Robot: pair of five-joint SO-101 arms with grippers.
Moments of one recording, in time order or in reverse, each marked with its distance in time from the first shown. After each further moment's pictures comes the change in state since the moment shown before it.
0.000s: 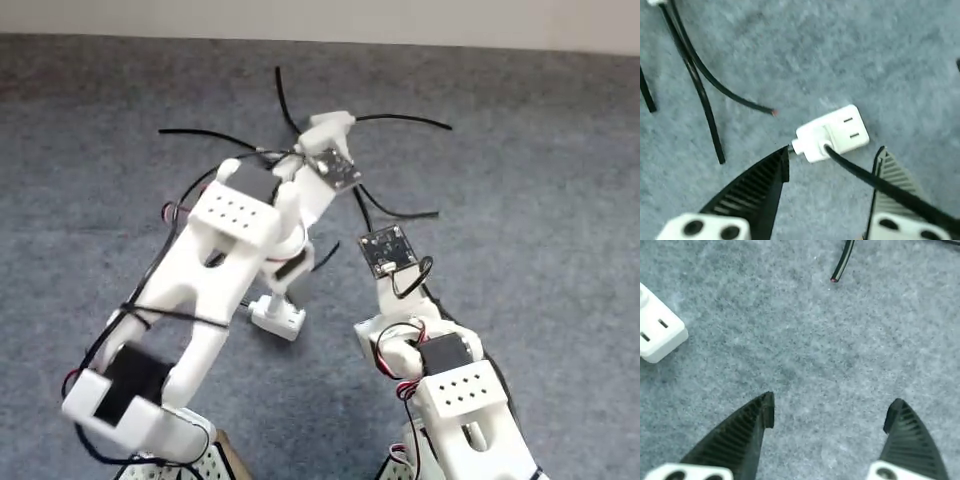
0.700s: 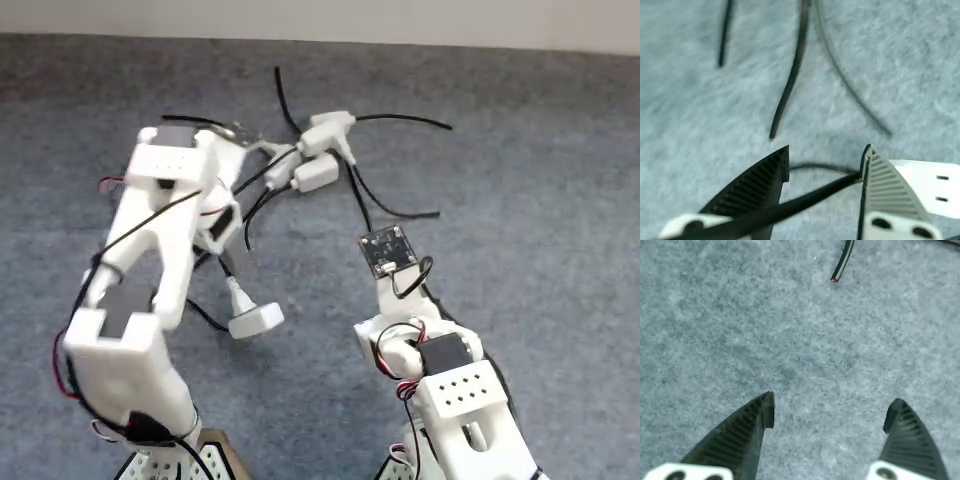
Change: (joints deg) left arm -22.1 14.7 -10.1 3.3 -4.5; right arm 0.0 0.0 0.0 0.0 0.0
